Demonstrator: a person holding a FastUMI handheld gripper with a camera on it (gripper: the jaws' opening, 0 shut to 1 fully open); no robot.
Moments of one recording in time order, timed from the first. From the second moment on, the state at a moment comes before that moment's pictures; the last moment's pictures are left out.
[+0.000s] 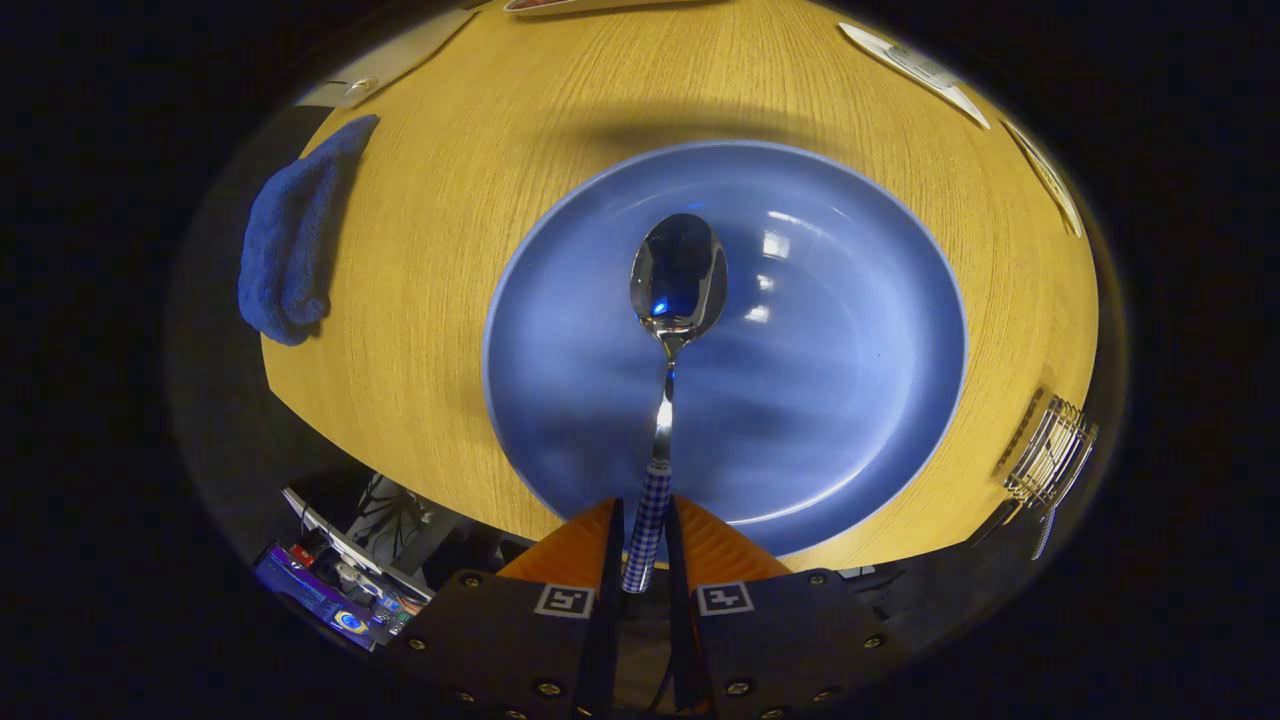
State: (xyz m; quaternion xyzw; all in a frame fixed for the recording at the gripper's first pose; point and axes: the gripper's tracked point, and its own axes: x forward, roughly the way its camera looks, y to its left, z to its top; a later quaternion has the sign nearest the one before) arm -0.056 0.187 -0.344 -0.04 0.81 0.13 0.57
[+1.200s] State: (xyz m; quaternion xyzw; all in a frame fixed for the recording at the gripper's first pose) arm -0.092 -0.003 -0.235 -0.13 0.84 0.17 0.50
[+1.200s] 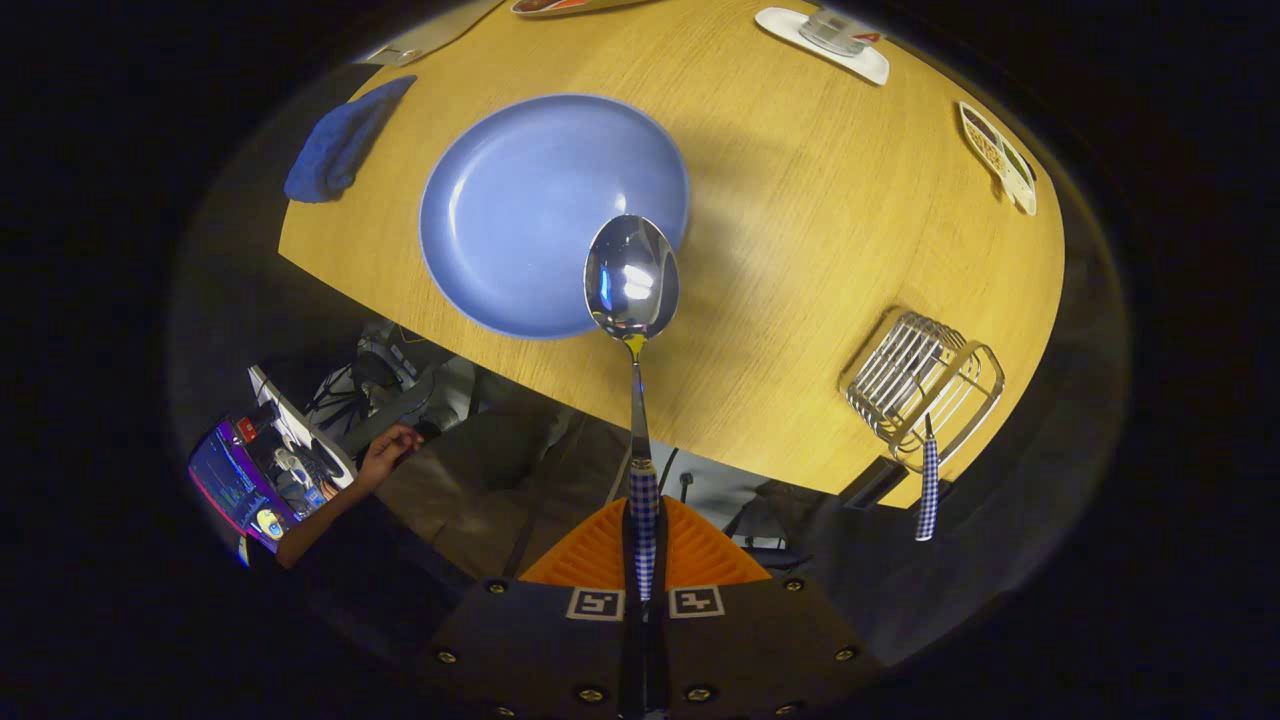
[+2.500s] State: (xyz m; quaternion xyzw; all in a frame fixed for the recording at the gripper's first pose) arm -0.093 -0.141 -0.207 0.01 0.88 0.06 0.46
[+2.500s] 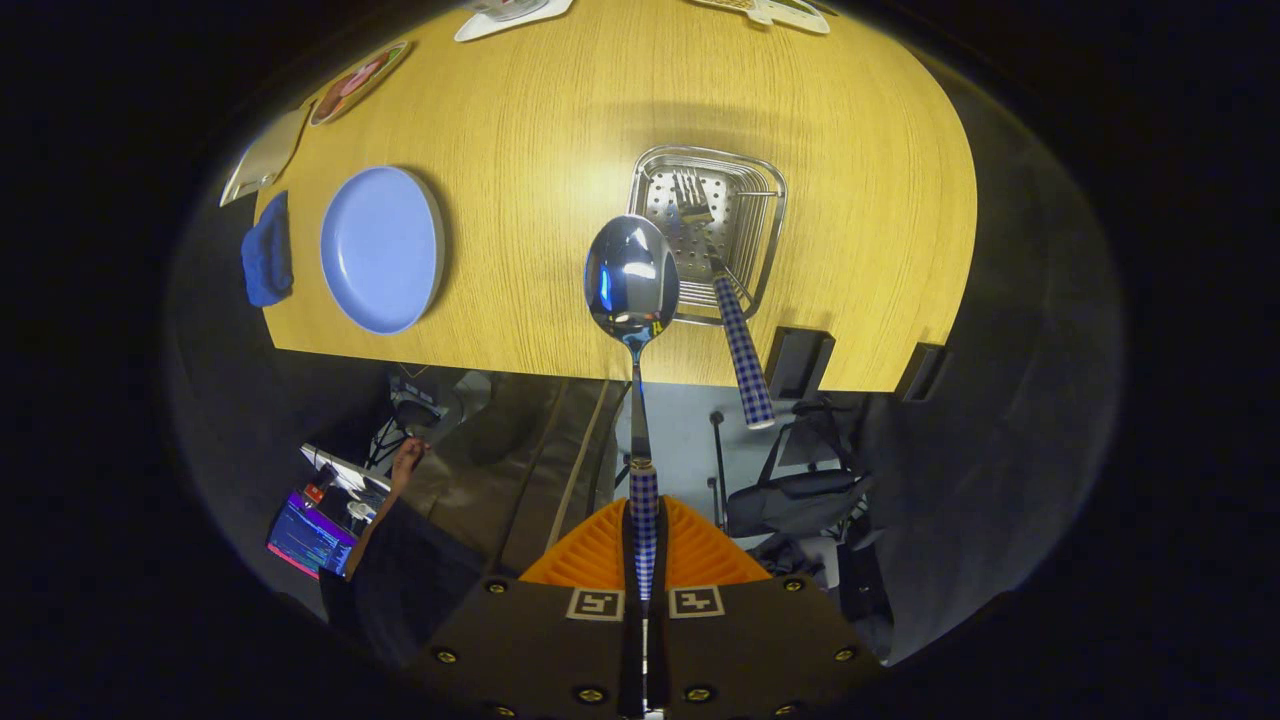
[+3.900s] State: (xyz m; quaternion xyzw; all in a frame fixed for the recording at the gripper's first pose) arm -0.057 -0.149 -0.257 -0.02 0.93 0.00 0.36
